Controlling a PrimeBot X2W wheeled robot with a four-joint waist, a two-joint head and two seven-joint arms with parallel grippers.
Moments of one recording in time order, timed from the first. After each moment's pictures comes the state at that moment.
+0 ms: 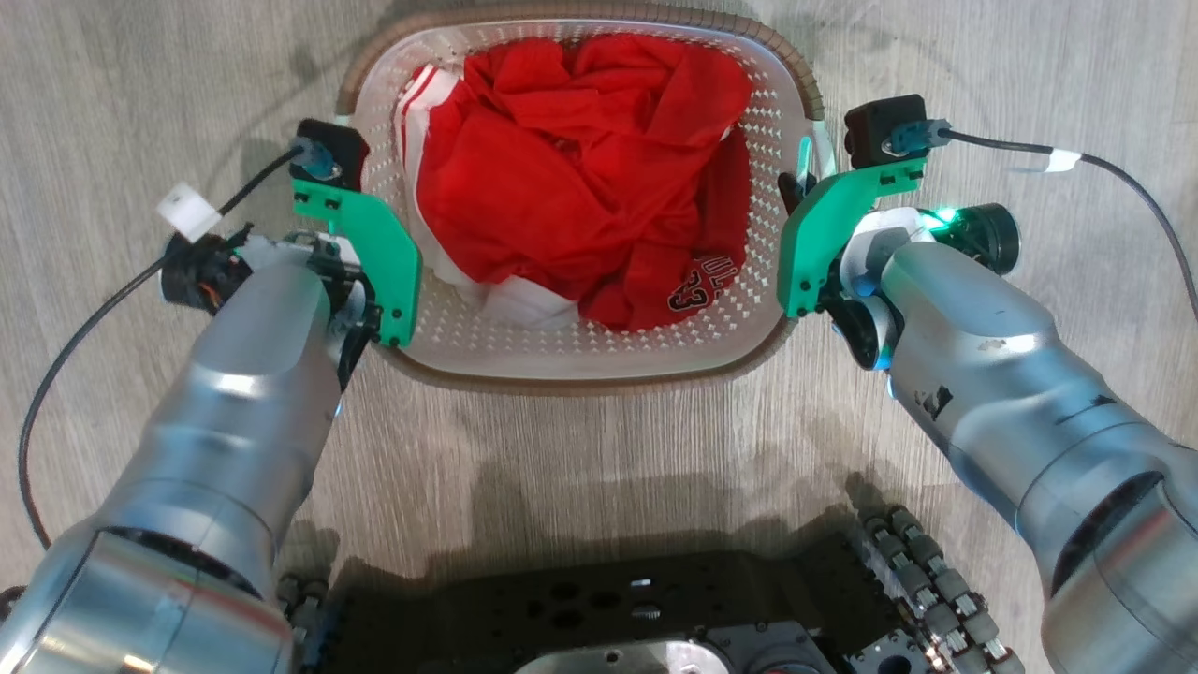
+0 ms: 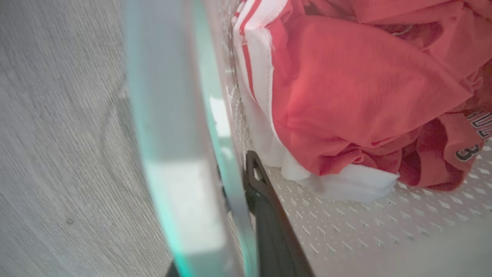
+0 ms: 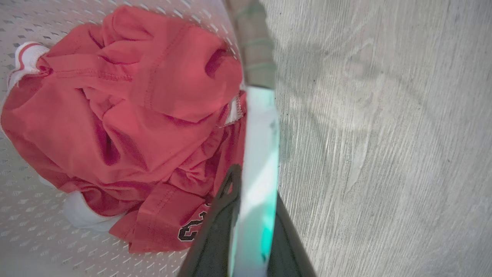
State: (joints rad) left arm -1.01 0.04 -0.65 1.29 -0.46 -0.08 0.08; right arm -1.08 -0.07 1.07 1.19 1.08 0.12 -0.10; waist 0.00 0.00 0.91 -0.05
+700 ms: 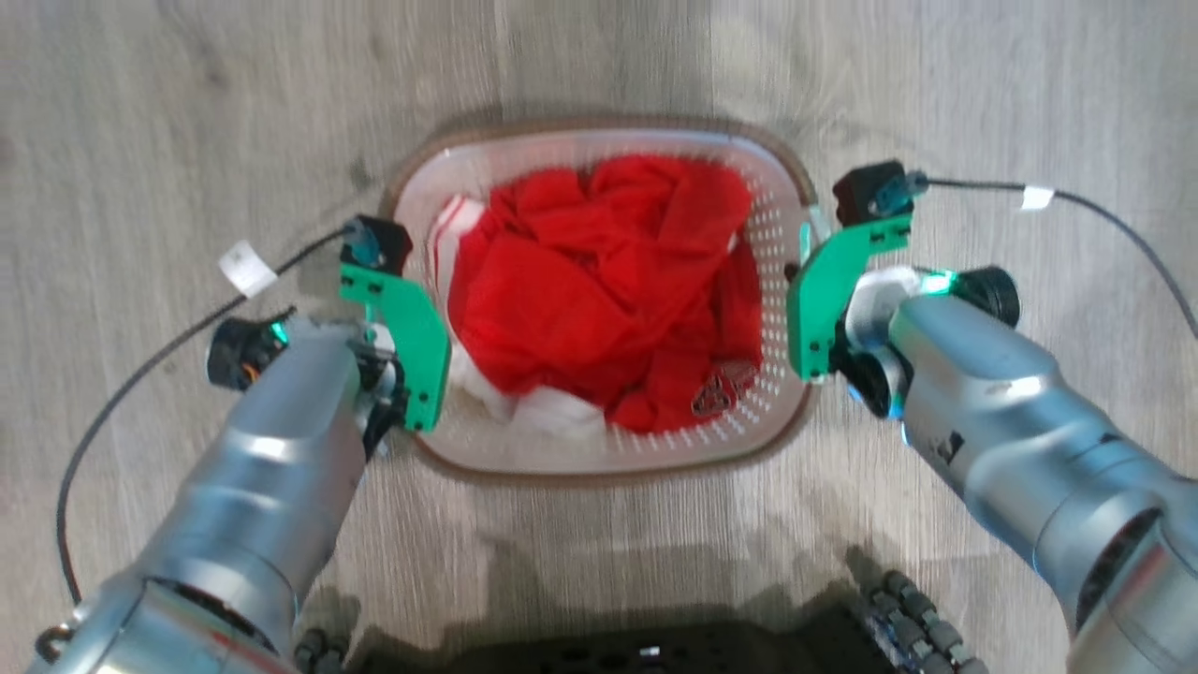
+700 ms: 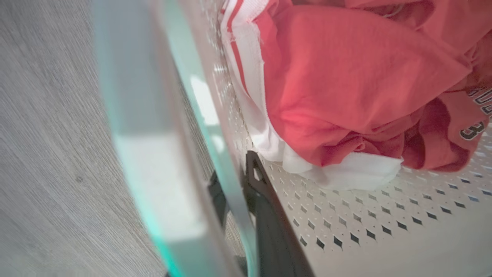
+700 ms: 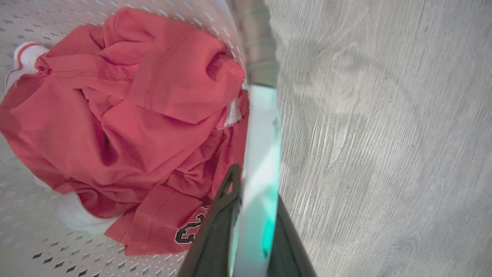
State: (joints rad) left arm -0.91 0.03 -0.74 1.28 -0.54 -0.12 0.21; right arm -1.02 -0.11 1.18 1.15 1.15 0.12 0.04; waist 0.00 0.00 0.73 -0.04
